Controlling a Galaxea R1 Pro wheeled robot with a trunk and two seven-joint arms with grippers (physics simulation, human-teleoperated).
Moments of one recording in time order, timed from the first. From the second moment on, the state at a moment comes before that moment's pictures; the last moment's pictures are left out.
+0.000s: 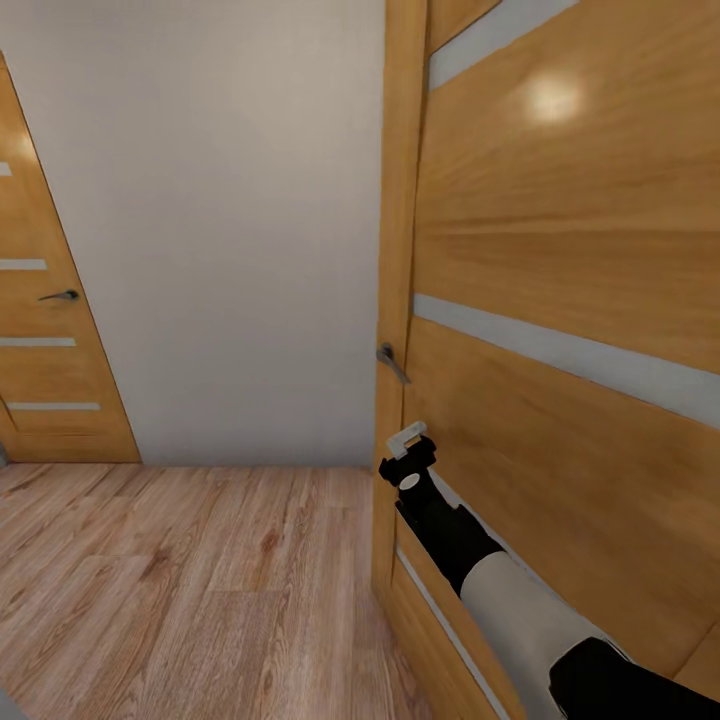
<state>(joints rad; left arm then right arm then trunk) 0.00 0.00 0.02 -0.01 0.15 -0.01 0.01 -0.85 0.17 0.40 -0.66 0.27 0.37 -0.24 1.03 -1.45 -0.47</state>
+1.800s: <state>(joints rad) 0.00 0.00 0.05 -0.01 0.16 -0.01 0.01 -0.93 0.17 0.34 -0.57 0.27 0.31 -0.27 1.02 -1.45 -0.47</state>
